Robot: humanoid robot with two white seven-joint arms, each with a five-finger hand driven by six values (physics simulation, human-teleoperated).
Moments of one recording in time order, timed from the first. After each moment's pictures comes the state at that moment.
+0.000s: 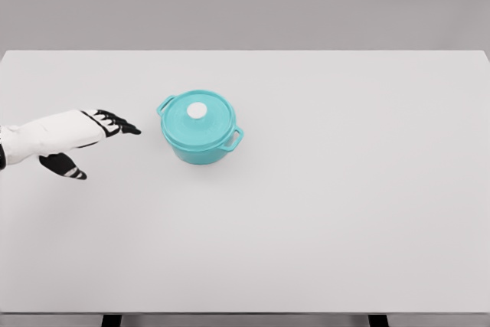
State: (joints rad) left arm -0.31 0.95 -0.37 -1.72 -0.31 -0.37 -0.61; right arm 0.03 0.00 0.53 -0.11 0.16 -0.06 0.36
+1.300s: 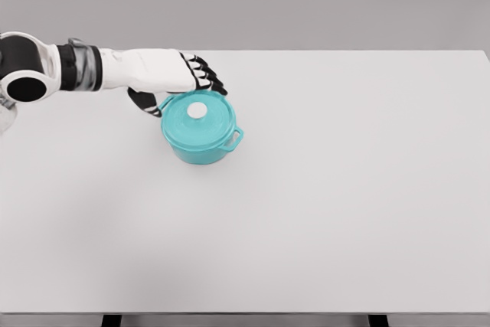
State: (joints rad) left arm -1.01 0.71 -0.94 -1.48 -0.35 -0.50 -0.61; right arm 0.04 0.00 0.53 -0.10 0.16 -0.05 0.36
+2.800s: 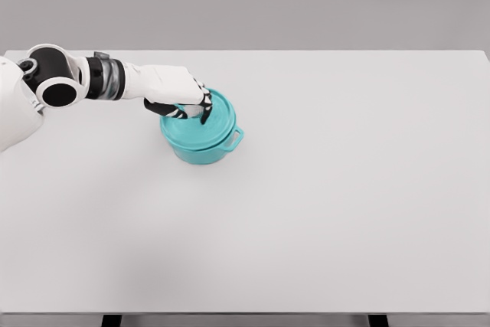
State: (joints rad) left arm -1.03 0.63 -1.04 -1.35 -0.38 -0.48 -0.61; right arm 0.04 0.00 0.53 -0.10 0.16 -0.05 0.36
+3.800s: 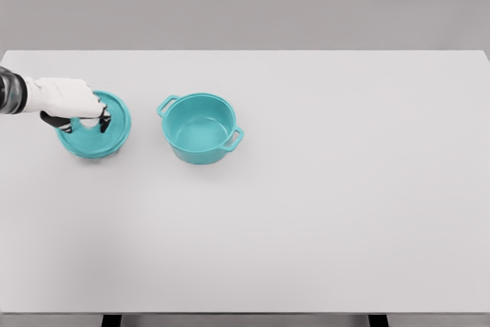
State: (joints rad) left arm -0.99 0.91 -1.05 -1.31 -0.55 -0.58 -0.61; right arm 0.04 0.00 0.53 -0.10 0.16 -0.05 0.36
